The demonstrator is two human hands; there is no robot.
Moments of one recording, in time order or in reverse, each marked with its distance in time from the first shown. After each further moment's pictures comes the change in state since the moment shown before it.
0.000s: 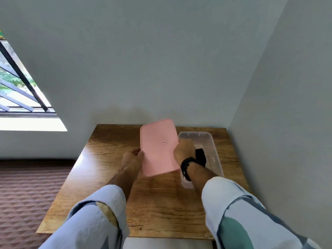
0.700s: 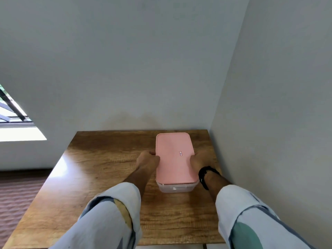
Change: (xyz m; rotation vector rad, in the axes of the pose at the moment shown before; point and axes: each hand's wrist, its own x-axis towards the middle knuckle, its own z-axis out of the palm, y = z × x) left_hand -0.049 0.026 0.124 0.271 -0.111 0.060; right_hand 0.023 0.124 -0.077 0.185 0.069 0.204
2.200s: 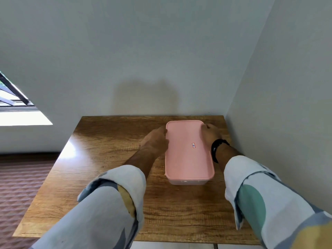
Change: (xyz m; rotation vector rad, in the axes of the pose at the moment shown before) left_hand 0.042 0.024 -0.010 0.647 -0.069 0.336; right_hand 0.098 -0.019 0.031 0.158 -0.157 0.007
